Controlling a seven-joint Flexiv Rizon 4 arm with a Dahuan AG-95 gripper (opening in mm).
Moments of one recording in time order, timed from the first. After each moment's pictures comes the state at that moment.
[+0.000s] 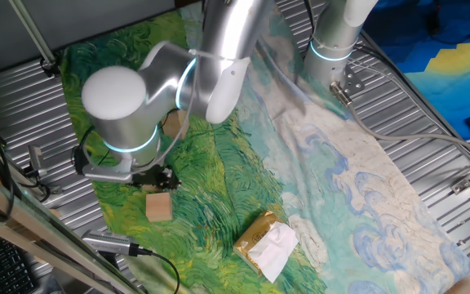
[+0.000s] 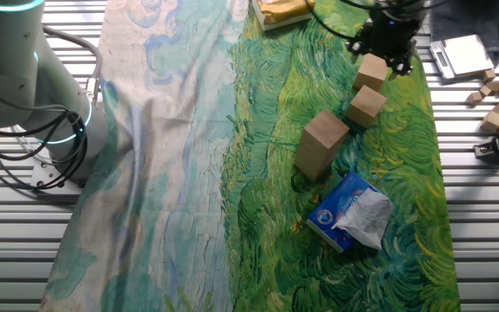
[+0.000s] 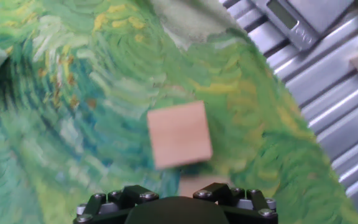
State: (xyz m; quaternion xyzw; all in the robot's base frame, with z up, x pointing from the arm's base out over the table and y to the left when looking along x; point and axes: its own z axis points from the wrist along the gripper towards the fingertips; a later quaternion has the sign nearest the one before) arm 0.637 0.150 0.081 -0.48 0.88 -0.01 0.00
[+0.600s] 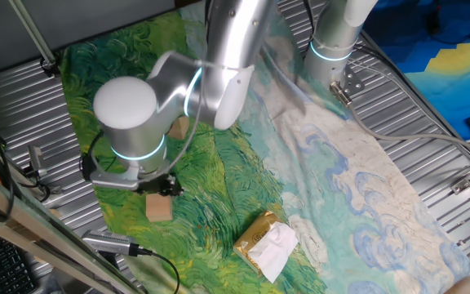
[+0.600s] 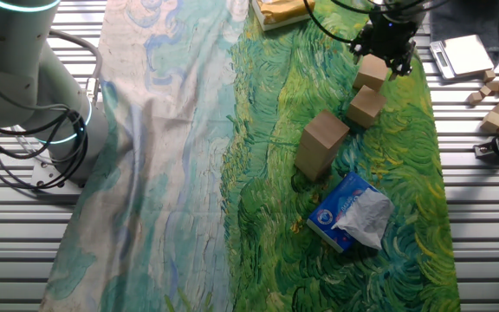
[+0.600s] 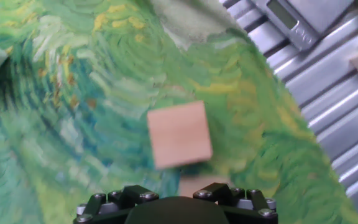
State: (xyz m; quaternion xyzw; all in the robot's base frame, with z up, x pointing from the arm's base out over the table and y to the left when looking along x) arm 0.638 0.163 0.061 -0.47 0.88 -0.02 0.01
